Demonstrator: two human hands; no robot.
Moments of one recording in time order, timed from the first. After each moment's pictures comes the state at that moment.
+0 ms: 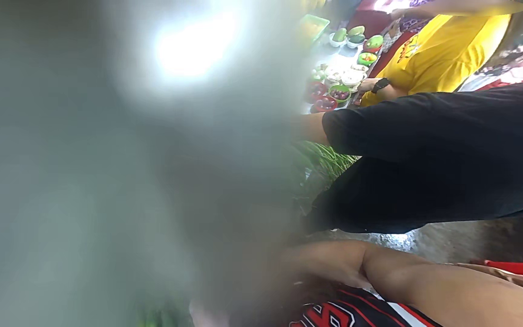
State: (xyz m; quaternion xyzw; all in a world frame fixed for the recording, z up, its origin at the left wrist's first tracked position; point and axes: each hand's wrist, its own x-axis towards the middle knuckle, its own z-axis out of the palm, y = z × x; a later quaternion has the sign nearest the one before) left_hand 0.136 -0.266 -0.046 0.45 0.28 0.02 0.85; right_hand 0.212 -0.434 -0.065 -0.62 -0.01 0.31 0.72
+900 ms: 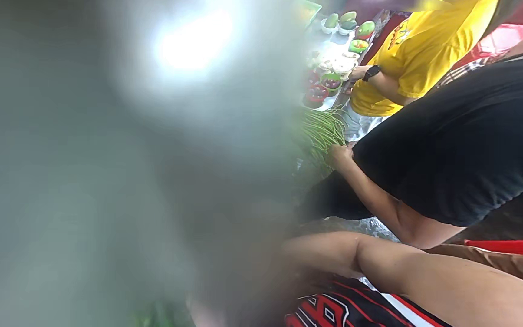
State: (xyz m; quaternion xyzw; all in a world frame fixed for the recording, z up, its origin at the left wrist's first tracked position) left_hand 0.127 -0.267 -0.064 0.46 0.26 0.01 0.85; right_hand 0.201 -0.440 -0.068 -0.62 0.01 0.30 0.72
